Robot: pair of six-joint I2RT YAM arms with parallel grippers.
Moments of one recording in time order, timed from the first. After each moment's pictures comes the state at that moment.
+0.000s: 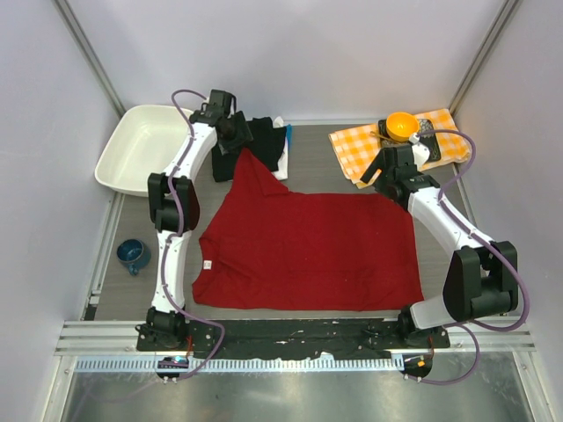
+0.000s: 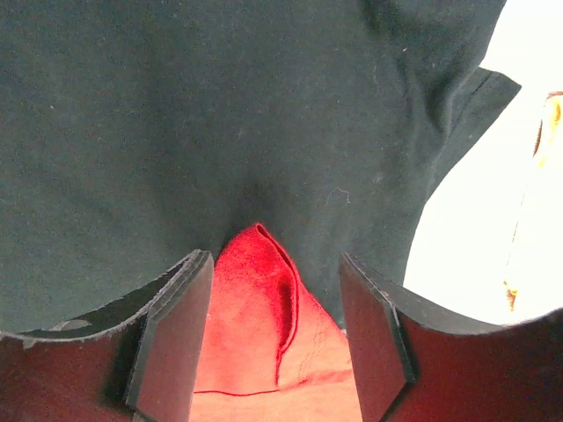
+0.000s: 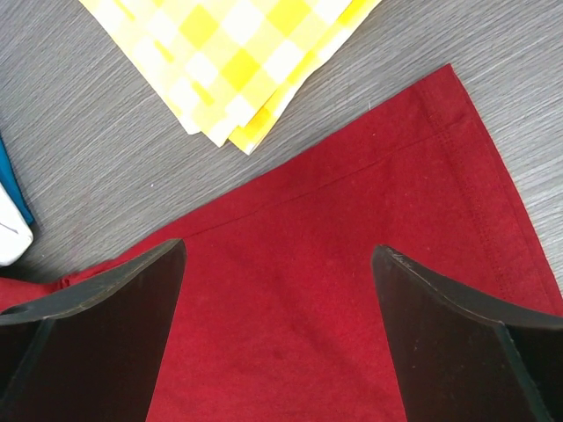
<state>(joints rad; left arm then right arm) -0.22 2.41 2.33 -0.81 0.10 -0.57 0.17 1.44 1.05 -0.39 0.29 0.67</state>
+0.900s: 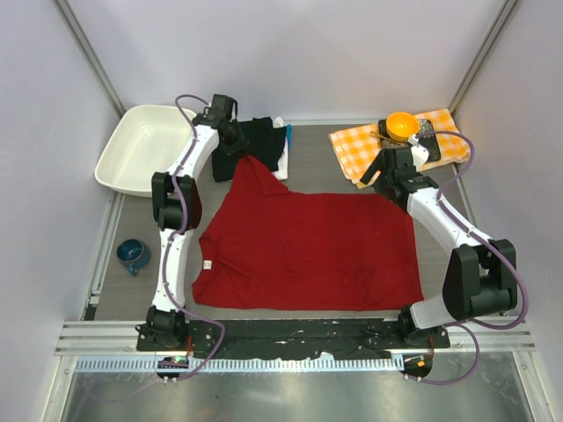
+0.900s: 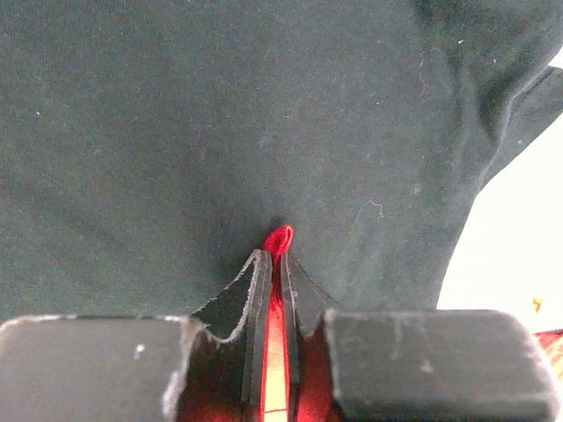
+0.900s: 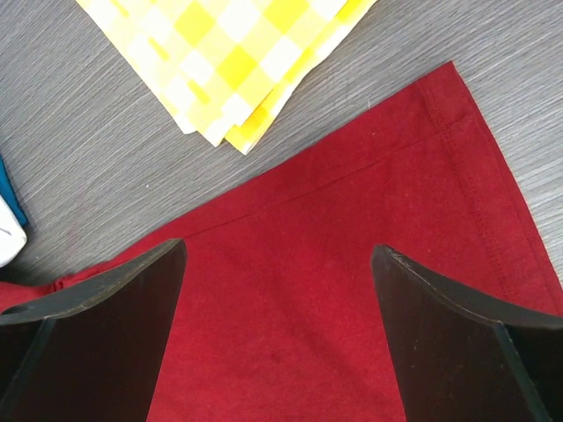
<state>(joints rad) -0.22 2.47 2.35 -0.81 0.12 -0.57 0.17 1.45 1.04 -0.37 0.29 0.67</state>
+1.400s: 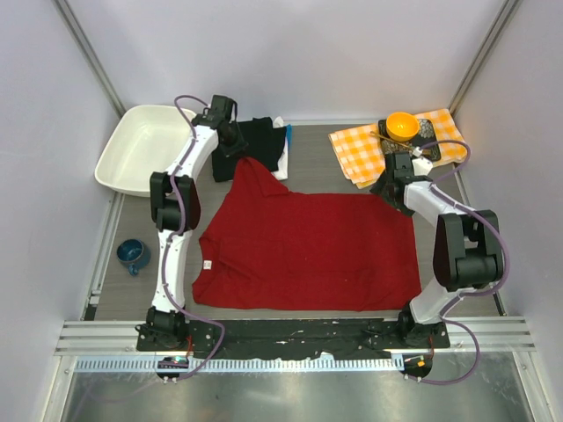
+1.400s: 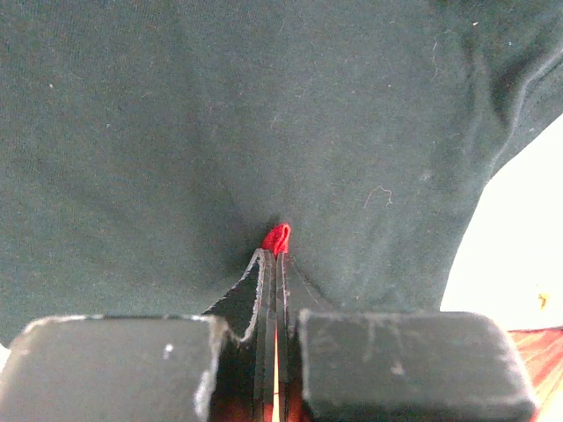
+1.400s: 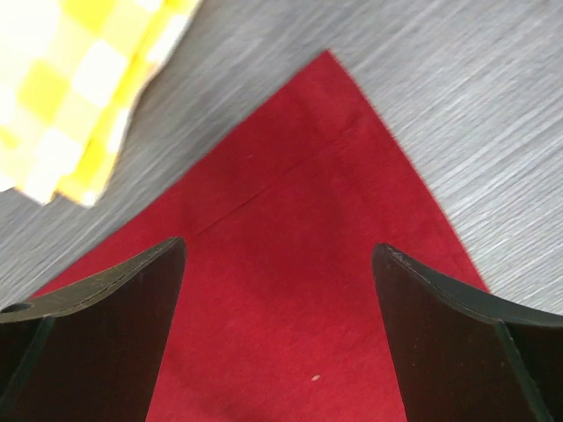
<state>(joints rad) -0.22 2.44 2.30 -0.81 0.11 -0.57 0.10 1.62 1.03 -0.37 0.39 0.68</state>
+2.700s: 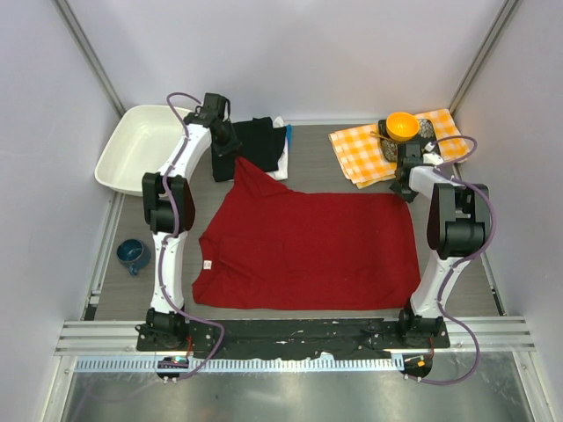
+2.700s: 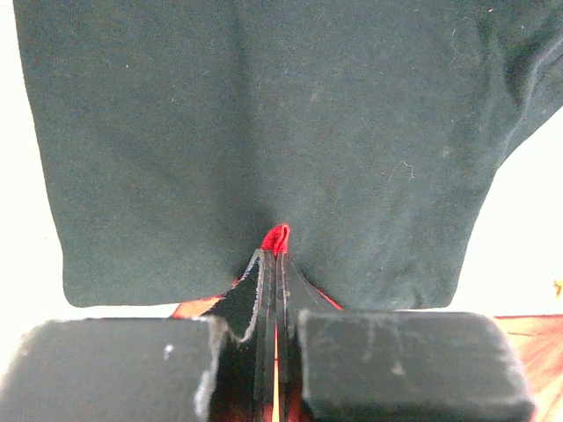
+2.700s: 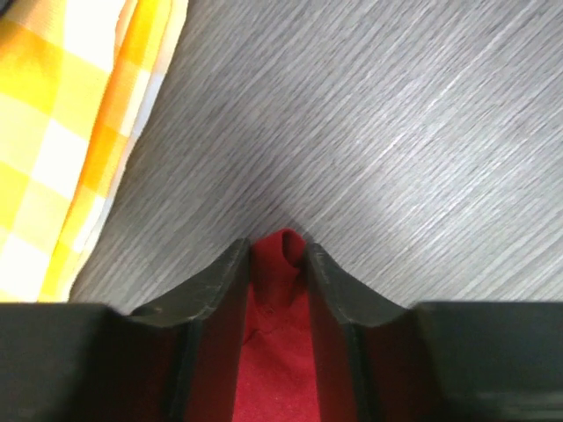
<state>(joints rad) -0.19 2.37 2.24 -0.83 0.10 -0.52 -0.05 1.92 1.23 -0.35 0.41 0.67</state>
